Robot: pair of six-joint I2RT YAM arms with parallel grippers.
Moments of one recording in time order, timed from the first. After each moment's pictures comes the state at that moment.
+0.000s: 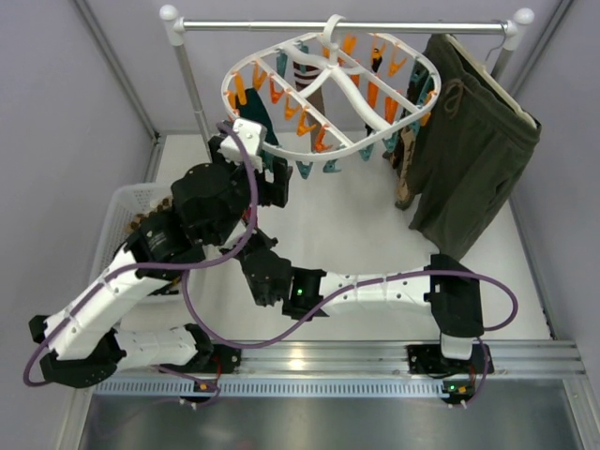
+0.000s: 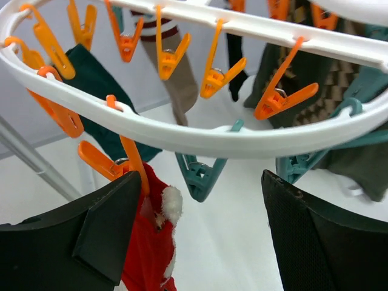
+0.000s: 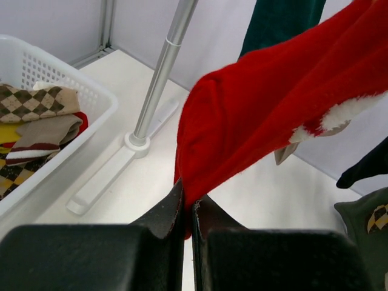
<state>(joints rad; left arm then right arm) -0.96 1.08 1.54 -0.52 -0.52 -0.05 1.43 1.83 1.44 0.48 1.01 -0.43</state>
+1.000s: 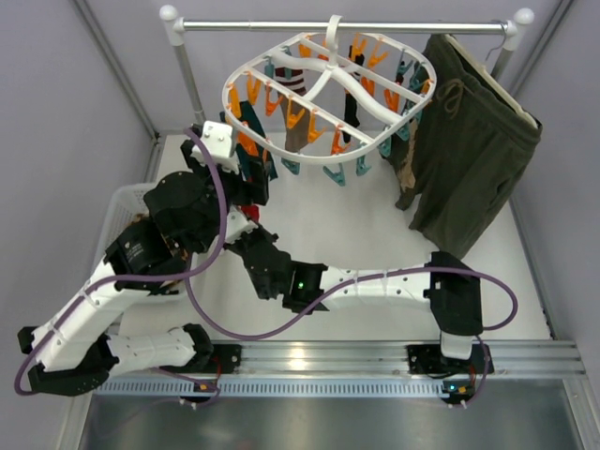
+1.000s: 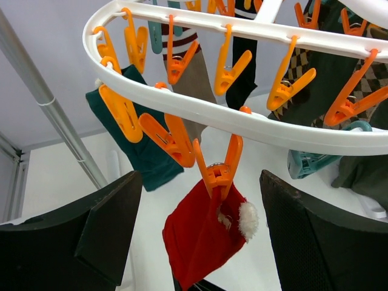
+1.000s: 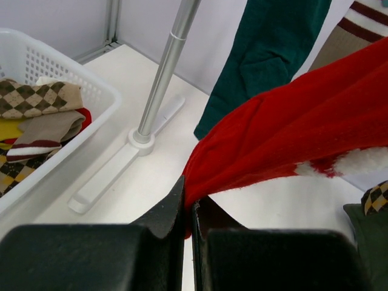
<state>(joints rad) -0.97 1.03 1.52 -0.52 -0.67 -0.03 1.40 1.83 1.44 0.43 0.95 -0.37</state>
